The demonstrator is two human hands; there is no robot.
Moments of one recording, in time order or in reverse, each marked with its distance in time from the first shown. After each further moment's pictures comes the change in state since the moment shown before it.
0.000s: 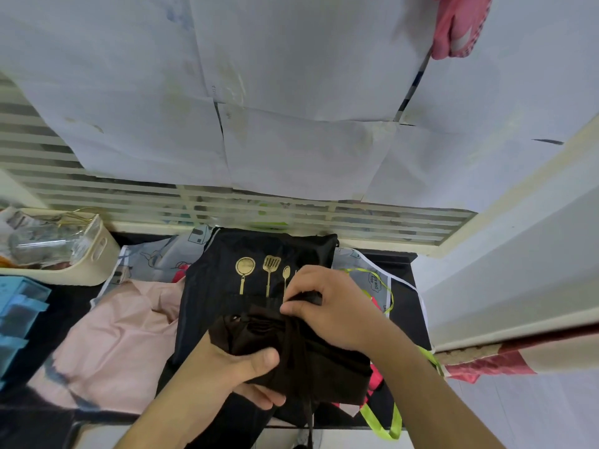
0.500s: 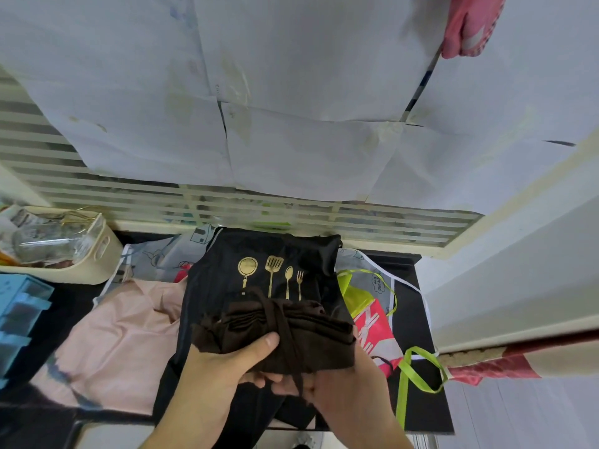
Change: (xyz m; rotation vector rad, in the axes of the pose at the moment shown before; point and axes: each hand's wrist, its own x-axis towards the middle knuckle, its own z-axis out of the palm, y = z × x) left_hand 0.012 -0.018 0.009 -0.122 0.366 0.202; right_hand -0.056 0.039 0.082 1.381 0.058 0.565
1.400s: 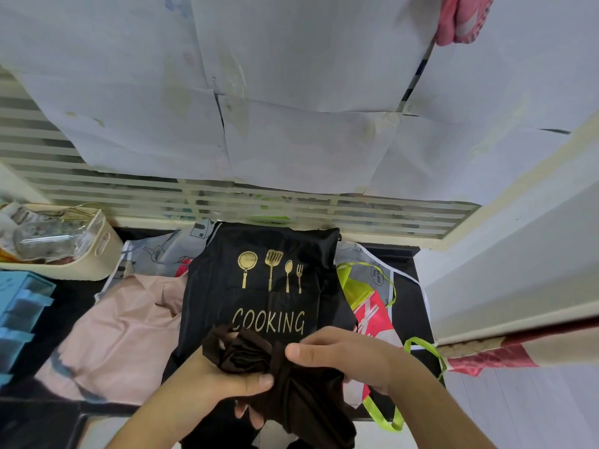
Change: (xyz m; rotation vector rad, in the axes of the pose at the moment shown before) left_hand 0.008 -0.013 -0.045 0.306 -0.399 -0.179; right_hand -0.023 -0.072 0.018 -1.052 -0.237 0.246
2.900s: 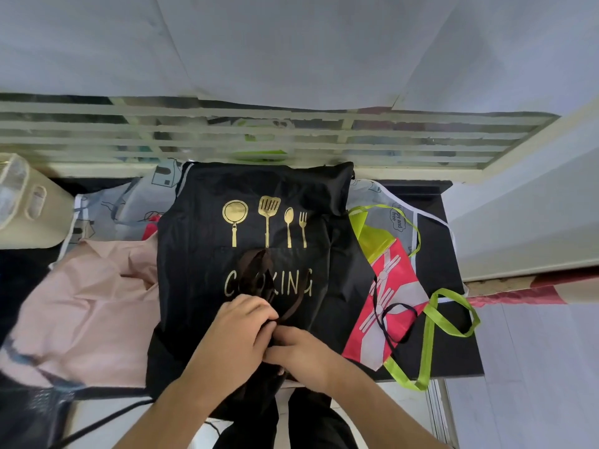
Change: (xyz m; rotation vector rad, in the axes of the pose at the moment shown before) left_hand 0.123 -0.110 -0.011 1.151 0.227 0.450; right_hand 0.177 0.112 0.068 0.195 0.107 0.011
